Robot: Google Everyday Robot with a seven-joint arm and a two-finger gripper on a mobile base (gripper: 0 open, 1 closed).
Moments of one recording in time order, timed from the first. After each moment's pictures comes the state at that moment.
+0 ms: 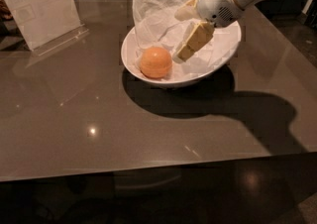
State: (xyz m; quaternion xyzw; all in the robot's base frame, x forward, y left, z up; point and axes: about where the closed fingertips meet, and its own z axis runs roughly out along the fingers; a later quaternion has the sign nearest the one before) arm 0.599 -0.054 0.953 -0.65 0.66 0.18 0.33
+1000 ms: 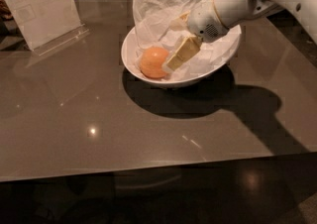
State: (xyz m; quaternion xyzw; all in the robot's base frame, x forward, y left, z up) arm 0.615 -0.037 0.915 -0.62 0.67 0.22 0.35
